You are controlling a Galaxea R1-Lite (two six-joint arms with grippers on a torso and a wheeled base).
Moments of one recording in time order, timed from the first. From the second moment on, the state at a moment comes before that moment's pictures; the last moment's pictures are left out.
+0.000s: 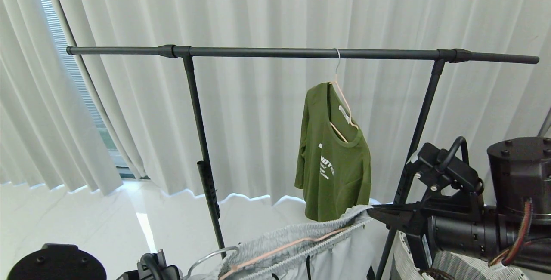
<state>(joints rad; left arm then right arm) -0.84 1.18 -0.39 0.06 0.12 0.36 0.80 1.41 -0.63 -0.31 0.10 0.00</state>
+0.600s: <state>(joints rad) -0.84 1.18 -0.43 -0.03 0.12 0.26 0.87 1.39 -0.64 -0.21 0.10 -0.12</state>
